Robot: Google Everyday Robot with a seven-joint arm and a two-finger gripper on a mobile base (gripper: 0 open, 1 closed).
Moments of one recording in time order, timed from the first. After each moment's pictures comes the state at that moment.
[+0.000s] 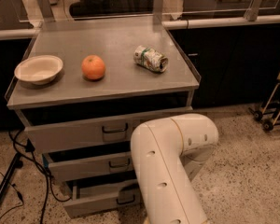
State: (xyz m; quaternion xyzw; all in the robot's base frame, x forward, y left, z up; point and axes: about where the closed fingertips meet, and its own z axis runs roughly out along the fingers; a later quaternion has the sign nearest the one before) arm 0.477 -0.080 0.188 -0.46 0.88 0.10 0.12
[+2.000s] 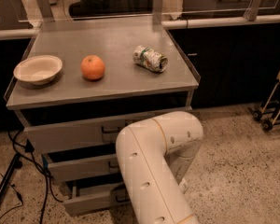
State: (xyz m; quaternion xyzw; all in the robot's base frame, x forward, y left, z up) arm 0.522 -0.079 0.189 -0.45 0.88 0.07 0.17
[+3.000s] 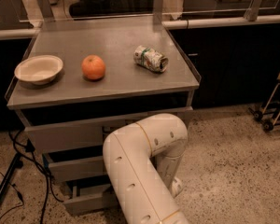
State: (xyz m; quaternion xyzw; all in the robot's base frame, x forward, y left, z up) arm 0.548 -0.064 0.174 -0.45 0.87 0.04 0.19
